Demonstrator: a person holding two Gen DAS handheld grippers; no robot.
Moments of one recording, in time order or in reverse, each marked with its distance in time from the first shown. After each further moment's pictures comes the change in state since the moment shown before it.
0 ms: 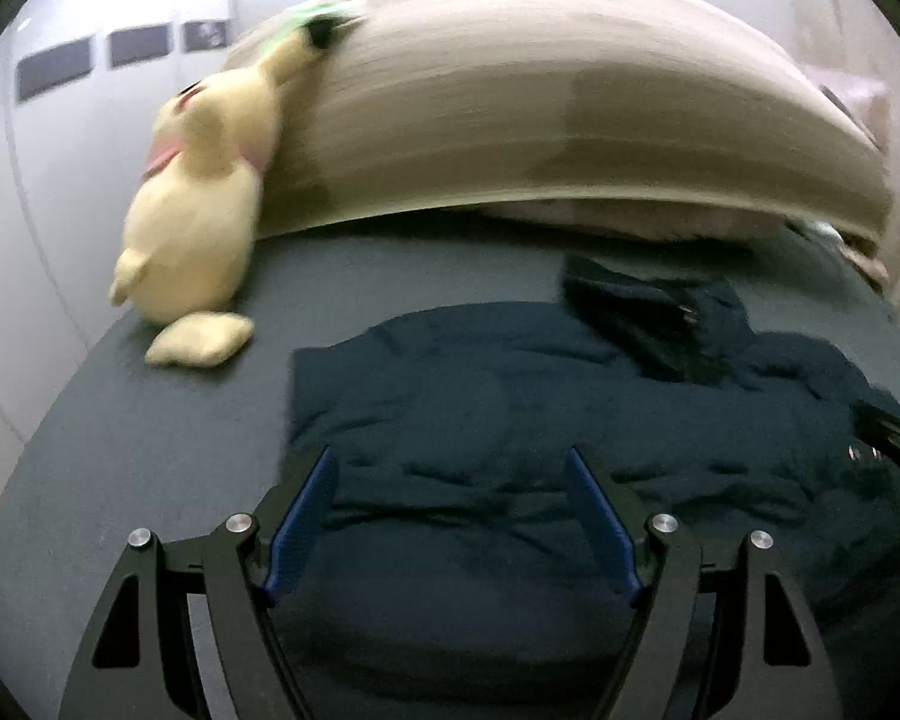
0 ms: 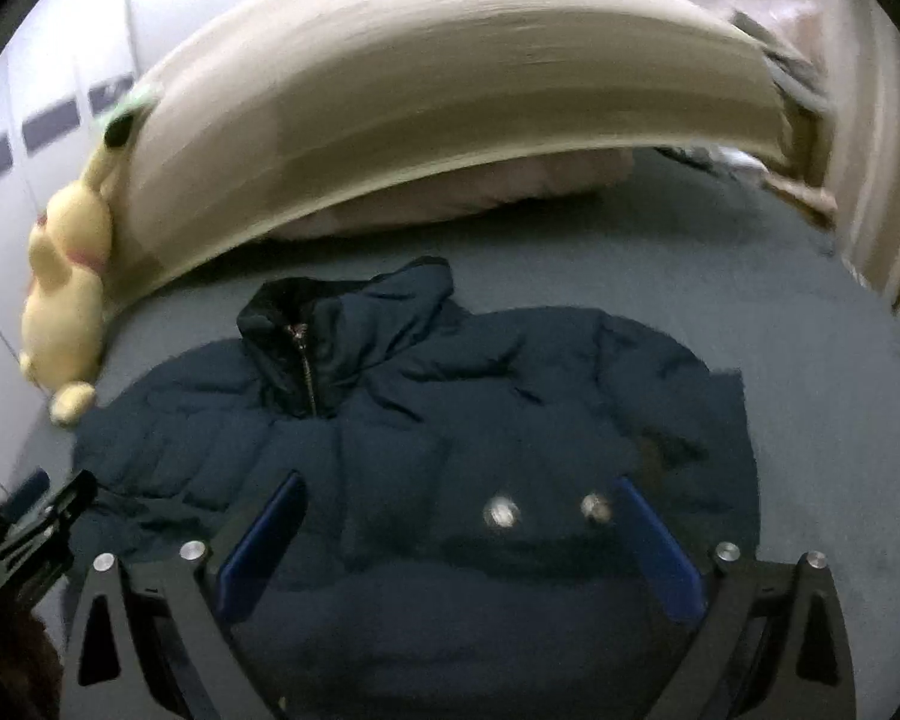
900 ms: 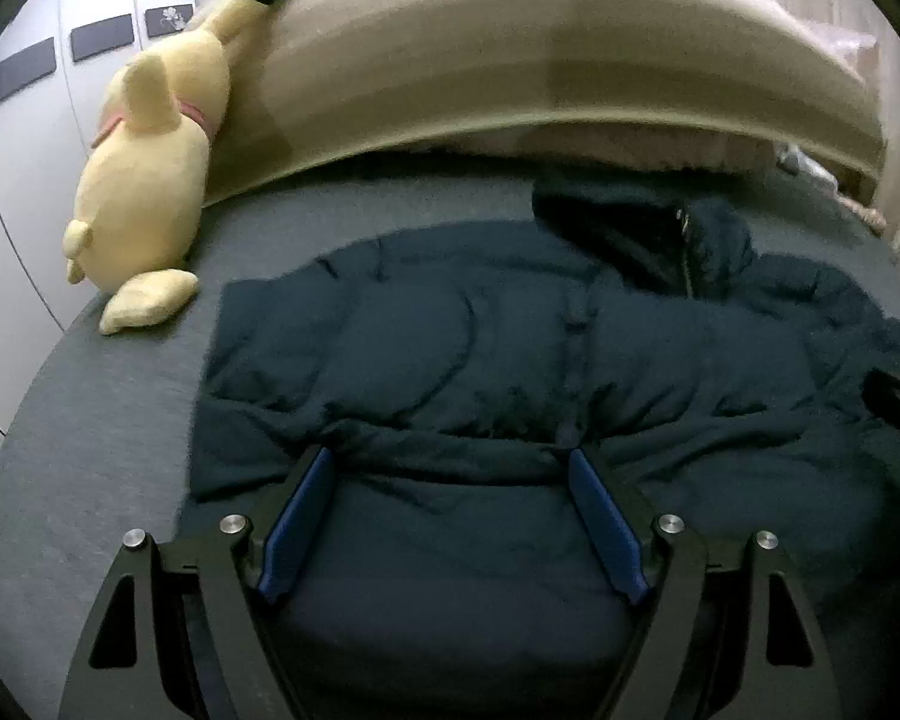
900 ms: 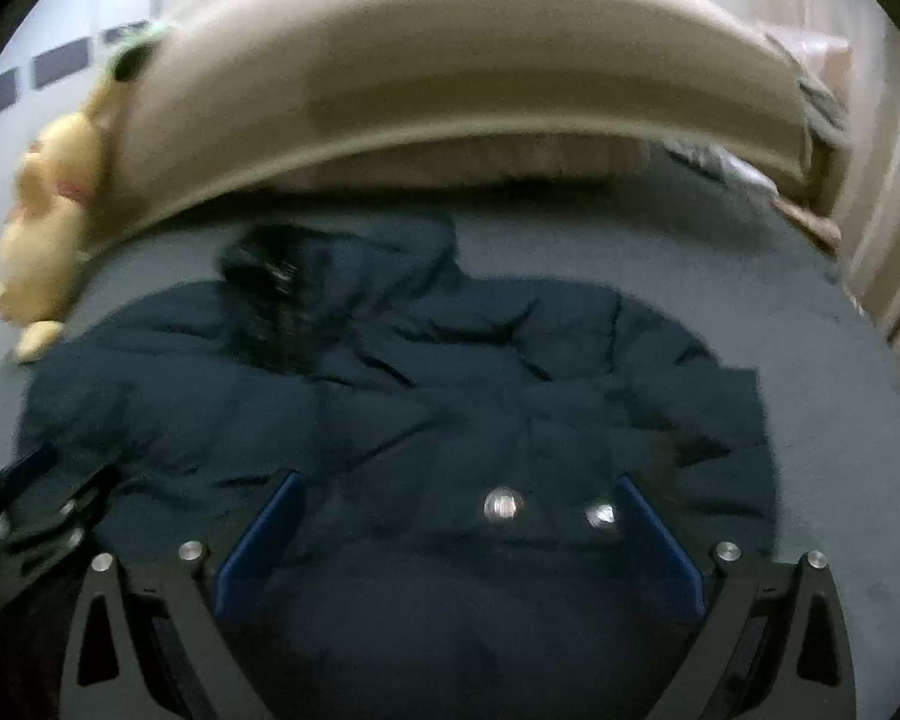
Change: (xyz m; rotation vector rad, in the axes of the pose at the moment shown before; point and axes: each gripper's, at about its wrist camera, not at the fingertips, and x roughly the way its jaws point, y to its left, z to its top) left arm 0.033 -0.009 -0.024 0.023 0.072 -0.009; right arm 0.009 0.003 -0.023 -0.103 0.006 -0.031
